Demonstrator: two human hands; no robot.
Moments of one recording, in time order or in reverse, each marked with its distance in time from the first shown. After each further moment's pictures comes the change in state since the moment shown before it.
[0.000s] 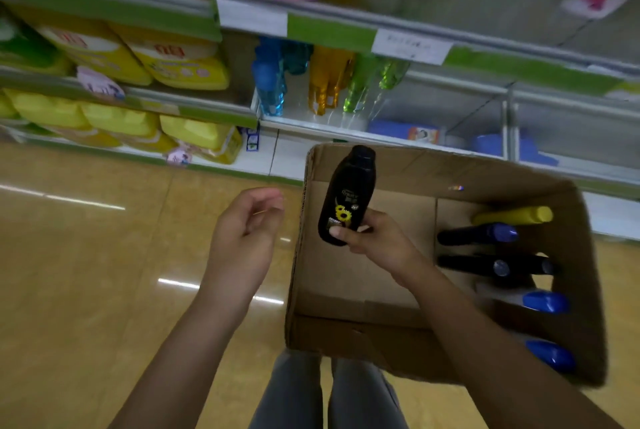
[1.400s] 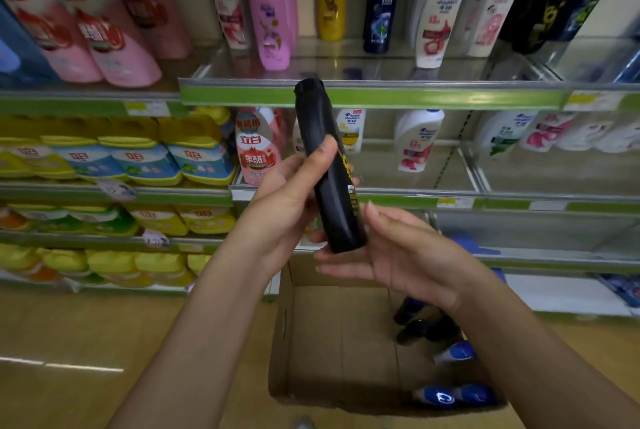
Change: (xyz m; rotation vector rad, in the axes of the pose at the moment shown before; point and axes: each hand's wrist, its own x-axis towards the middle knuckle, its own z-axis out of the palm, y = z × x) left_hand -0.204 0.254 0.046 -0.328 -0.485 0.403; right_hand -0.310 -0.197 -0.140 0.705 -0.619 -0.502
